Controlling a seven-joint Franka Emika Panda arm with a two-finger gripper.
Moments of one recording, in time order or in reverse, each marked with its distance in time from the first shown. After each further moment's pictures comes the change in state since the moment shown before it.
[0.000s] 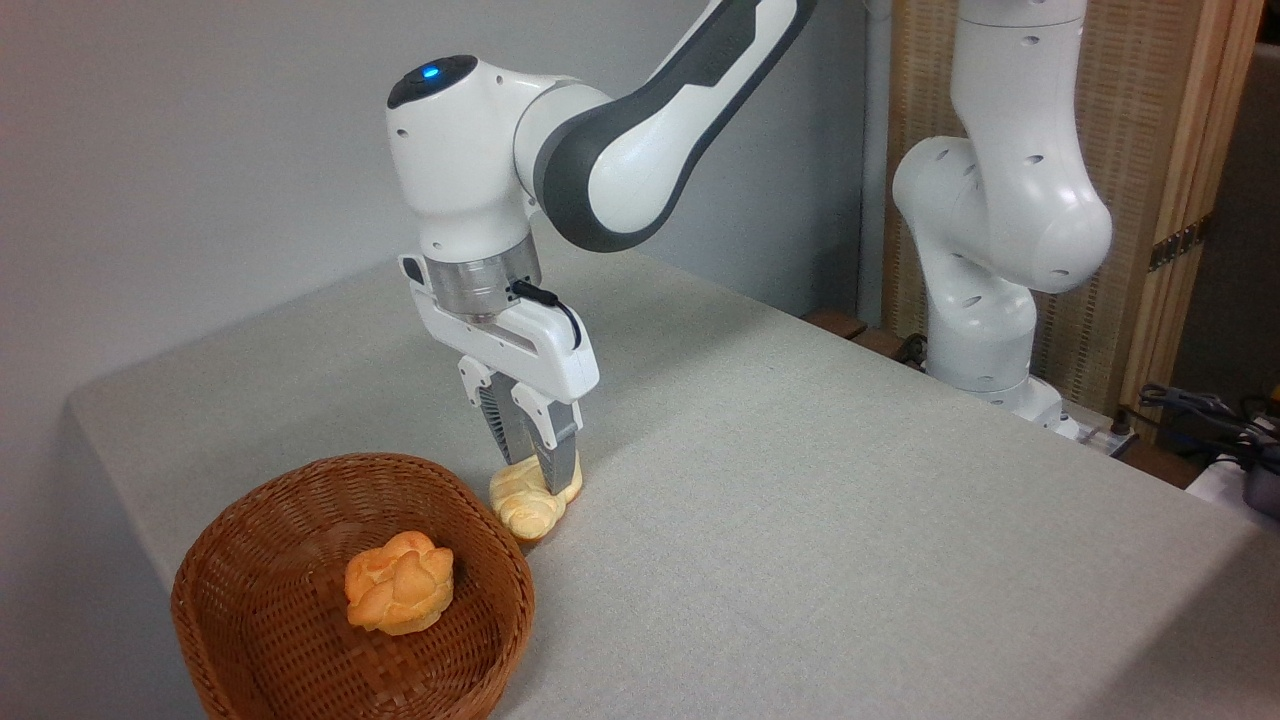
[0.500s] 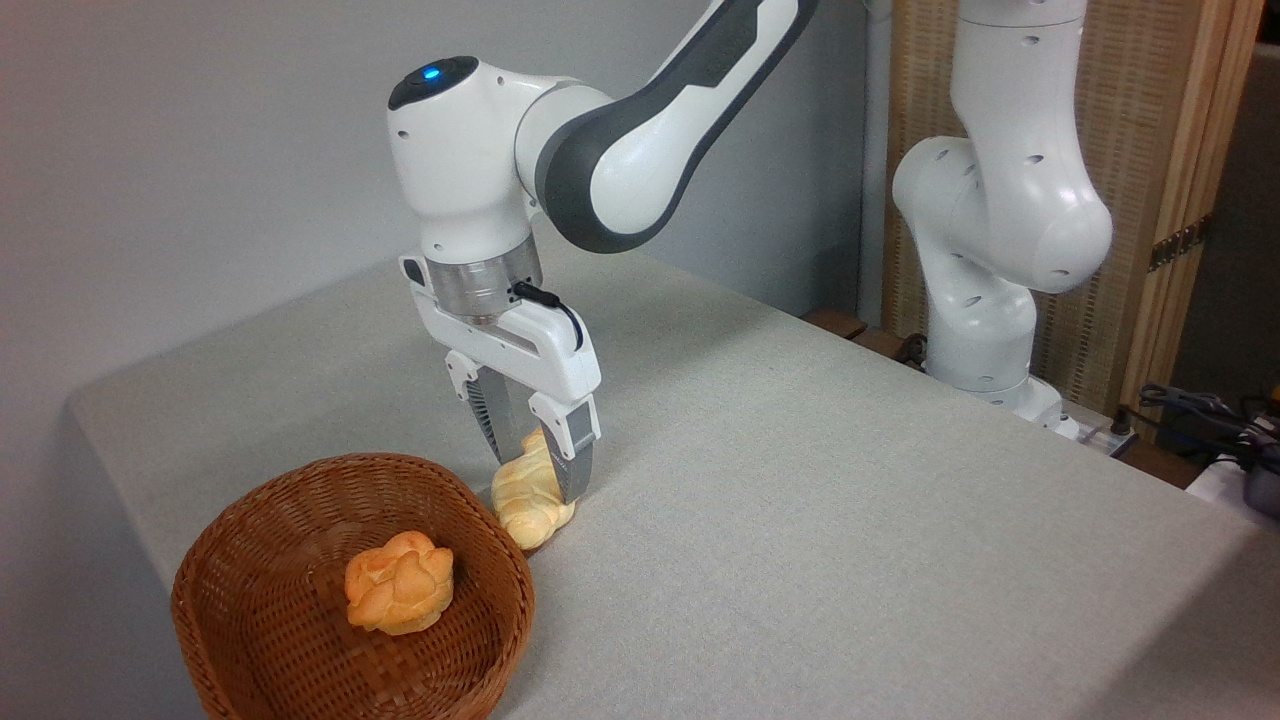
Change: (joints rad) arm 0.002 0.000 0.005 -0.001 -0.001 0.000 0.000
